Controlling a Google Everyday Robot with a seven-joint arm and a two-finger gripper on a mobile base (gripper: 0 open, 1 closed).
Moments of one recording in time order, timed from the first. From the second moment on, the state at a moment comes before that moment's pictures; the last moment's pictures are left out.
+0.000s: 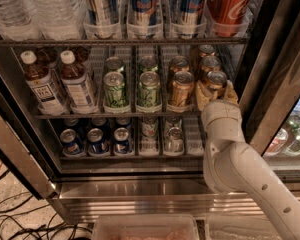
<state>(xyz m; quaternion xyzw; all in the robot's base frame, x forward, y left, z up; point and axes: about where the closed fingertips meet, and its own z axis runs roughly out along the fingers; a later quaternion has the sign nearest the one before) 0.629 -0.220 0.848 0.03 0.68 -0.05 0.73</state>
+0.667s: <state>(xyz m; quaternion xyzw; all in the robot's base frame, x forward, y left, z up) 0.629 -0.220 0.848 0.03 0.68 -0.05 0.73</state>
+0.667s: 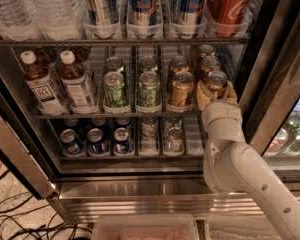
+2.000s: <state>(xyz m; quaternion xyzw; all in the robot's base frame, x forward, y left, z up) 0.578 -0.200 0.903 -0.05 0.63 -0.08 0.77</state>
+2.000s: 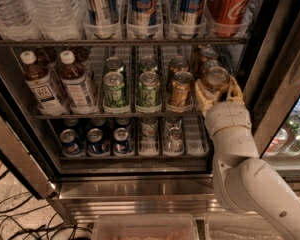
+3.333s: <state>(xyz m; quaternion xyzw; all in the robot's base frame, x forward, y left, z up) 0.521 -0.226 0.907 -0.17 0.66 -0.04 0.73</state>
